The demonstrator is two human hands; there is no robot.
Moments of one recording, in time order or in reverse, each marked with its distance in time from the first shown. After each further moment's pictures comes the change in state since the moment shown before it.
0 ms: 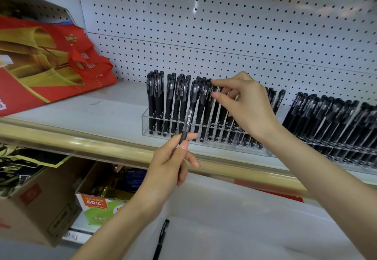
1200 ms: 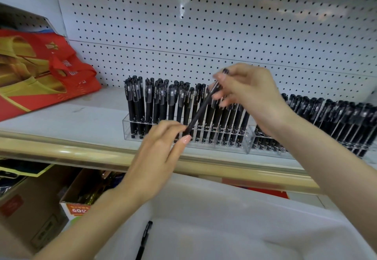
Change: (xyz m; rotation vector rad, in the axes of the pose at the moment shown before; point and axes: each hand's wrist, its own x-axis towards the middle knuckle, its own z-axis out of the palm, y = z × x) left_hand 0.020 0.008 0.009 0.815 -0.037 0.401; right_hand -0.009 -0.016 -0.062 0.590 -0.086 0.245
